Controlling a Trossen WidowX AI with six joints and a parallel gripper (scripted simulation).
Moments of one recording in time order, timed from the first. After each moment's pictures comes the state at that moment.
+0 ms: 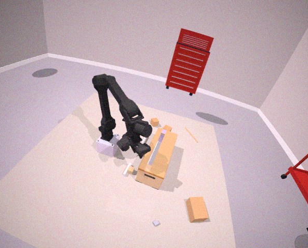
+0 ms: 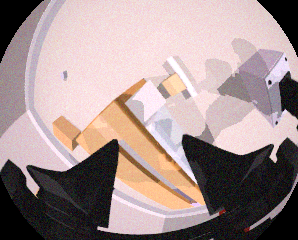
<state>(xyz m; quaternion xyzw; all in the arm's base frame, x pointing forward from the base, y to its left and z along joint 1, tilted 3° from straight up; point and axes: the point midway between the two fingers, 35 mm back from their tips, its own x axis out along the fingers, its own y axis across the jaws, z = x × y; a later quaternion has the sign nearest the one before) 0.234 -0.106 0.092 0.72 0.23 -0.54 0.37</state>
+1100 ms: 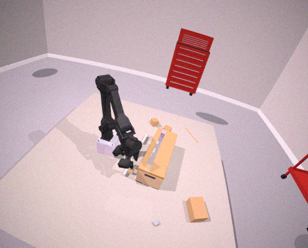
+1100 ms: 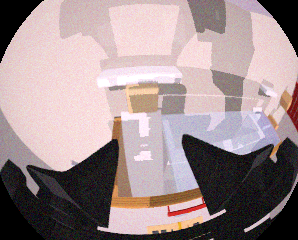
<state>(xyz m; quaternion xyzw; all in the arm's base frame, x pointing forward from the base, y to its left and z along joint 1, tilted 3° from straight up) 0.219 -0.108 0.001 0.83 -0.02 -0.56 -0.01</state>
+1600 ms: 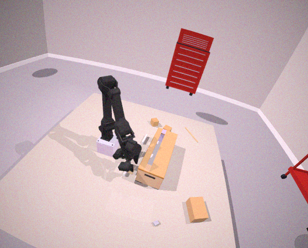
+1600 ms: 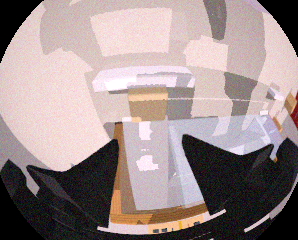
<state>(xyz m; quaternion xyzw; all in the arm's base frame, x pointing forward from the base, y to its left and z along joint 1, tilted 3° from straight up) 0.223 -0.111 -0.020 0.83 -0.03 -0.56 -0.01</state>
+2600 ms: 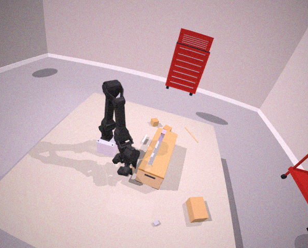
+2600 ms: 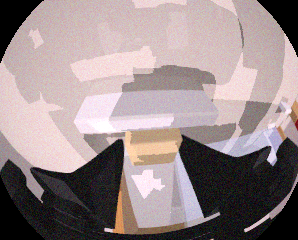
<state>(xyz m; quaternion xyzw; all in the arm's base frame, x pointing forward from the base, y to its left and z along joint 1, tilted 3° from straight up) 0.218 -0.112 -0.064 0.83 -0.03 -0.56 -0.01</state>
